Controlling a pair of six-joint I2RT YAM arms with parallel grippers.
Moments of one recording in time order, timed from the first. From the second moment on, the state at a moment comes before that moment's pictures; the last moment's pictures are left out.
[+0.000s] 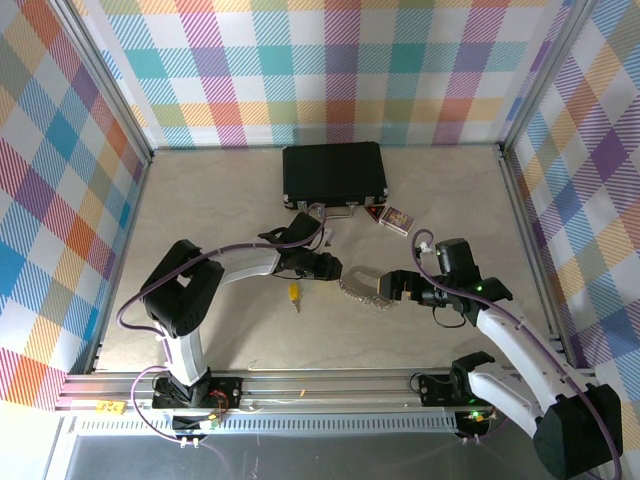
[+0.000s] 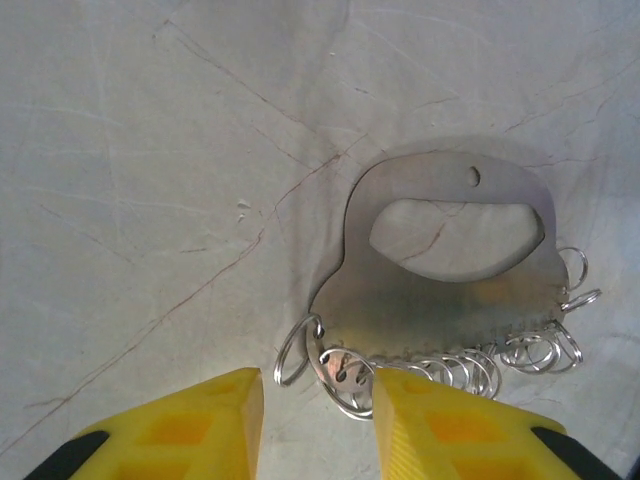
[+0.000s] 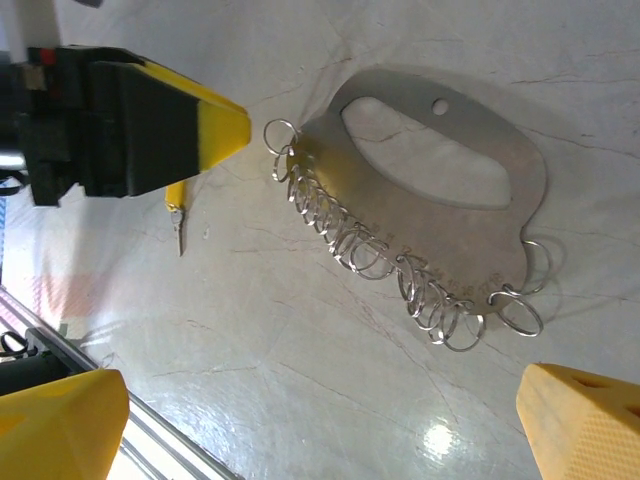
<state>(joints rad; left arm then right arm) -0.67 1.83 1.07 -0.24 0.39 -0.49 0.33 0.90 0.58 -0.59 -0.50 0.44</state>
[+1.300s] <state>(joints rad) -0.66 1.90 1.13 -0.27 0.40 -0.48 0.33 0.79 0.55 -0.53 -0.54 0.47</state>
